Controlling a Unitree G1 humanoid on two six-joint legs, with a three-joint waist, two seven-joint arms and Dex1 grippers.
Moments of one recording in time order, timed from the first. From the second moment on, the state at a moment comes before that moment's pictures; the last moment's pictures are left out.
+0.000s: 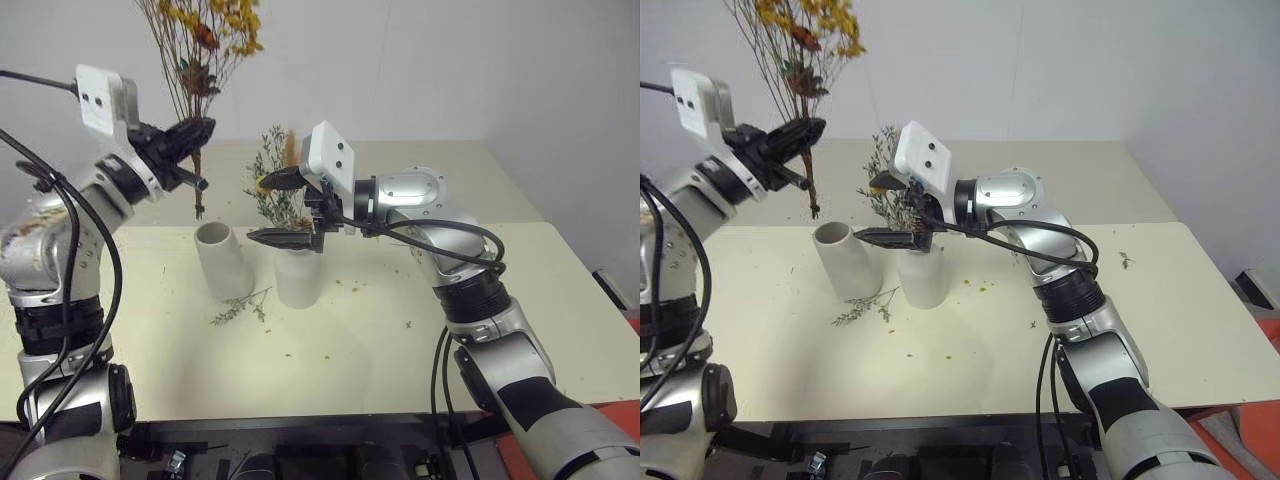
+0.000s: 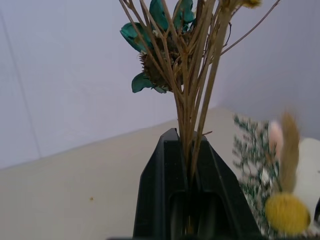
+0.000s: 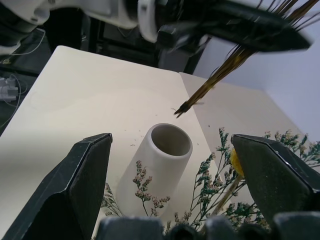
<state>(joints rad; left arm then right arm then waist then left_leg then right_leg) -0.81 0.67 0.31 -0.02 -0.59 0.69 -0.63 -1.11 -0.28 0.26 0.09 0.24 0.45 0.98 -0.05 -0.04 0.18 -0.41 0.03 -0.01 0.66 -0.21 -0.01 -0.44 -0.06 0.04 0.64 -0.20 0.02</state>
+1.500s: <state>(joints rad) -0.50 0.52 0.34 -0.05 -0.63 0.40 -0.66 -1.07 -0.29 0.26 0.05 0.24 0.49 0.96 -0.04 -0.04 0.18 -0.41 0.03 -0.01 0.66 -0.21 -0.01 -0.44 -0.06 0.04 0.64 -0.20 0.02</state>
